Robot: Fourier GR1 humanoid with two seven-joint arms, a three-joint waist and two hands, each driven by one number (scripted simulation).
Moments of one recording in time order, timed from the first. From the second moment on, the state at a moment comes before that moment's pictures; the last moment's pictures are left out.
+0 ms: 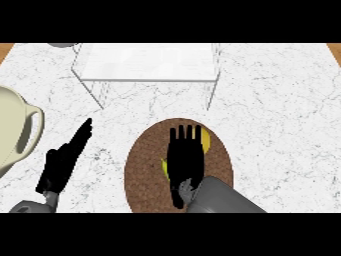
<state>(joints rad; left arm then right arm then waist) -0.05 0.36 -0.26 -1.34 0.14 0.10 0.00 -0.52 -0.02 0.81 -1.30 0.77 0.25 1.07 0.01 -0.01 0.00</state>
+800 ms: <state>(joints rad) -0.03 0.31 -0.22 -1.36 0.08 0.06 0.01 -0.56 -0.01 0.89 -1.28 0.82 0.18 1.04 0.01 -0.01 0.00</state>
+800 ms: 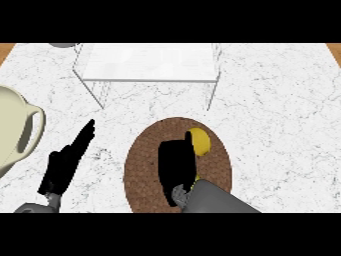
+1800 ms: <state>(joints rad) 0.00 0.31 -0.18 -1.39 0.08 0.05 0.04 -0.52 -0.02 0.62 -1.80 1.12 0.19 1.18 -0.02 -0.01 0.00</state>
